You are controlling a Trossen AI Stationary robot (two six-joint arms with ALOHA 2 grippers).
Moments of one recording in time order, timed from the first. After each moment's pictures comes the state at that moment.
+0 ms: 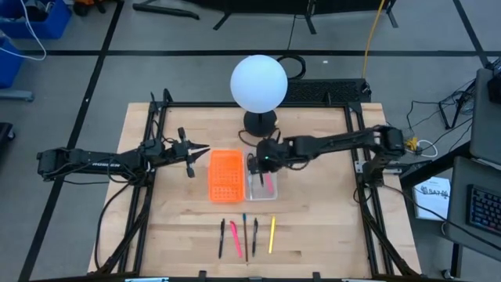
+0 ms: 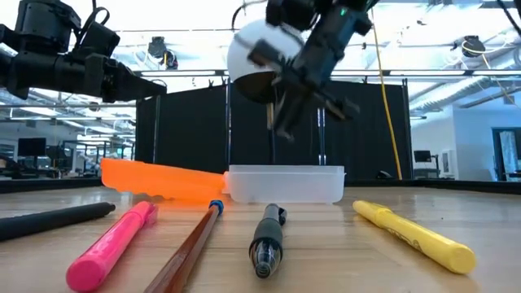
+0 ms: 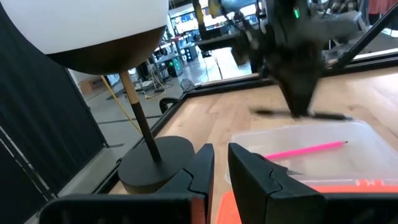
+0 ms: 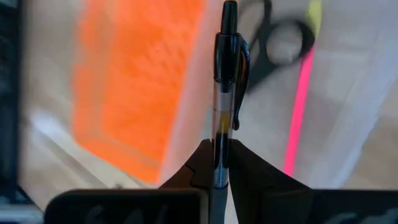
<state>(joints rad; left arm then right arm) 0.21 0.72 0.06 0.63 -0.05 0.25 -0.04 1.77 1.27 -0.51 -0.03 1.23</state>
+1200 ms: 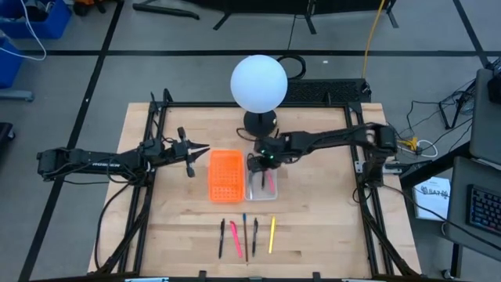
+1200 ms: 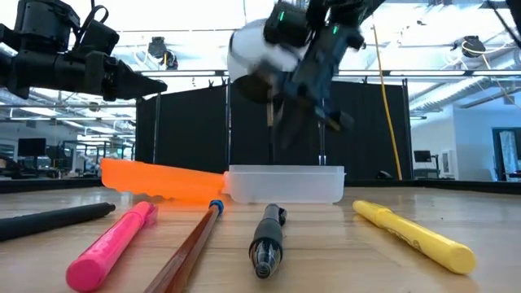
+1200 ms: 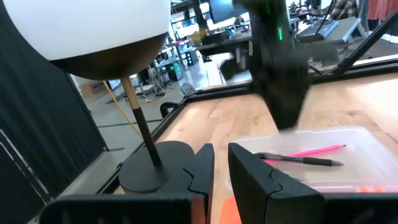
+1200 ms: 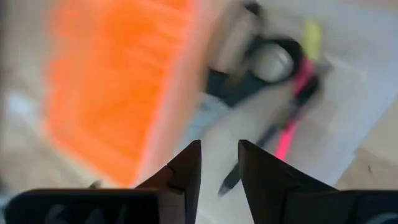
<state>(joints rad) 0.21 0.72 0.06 0.65 -0.05 0.25 -0.12 1.79 1.27 -0.52 -0.10 1.06</state>
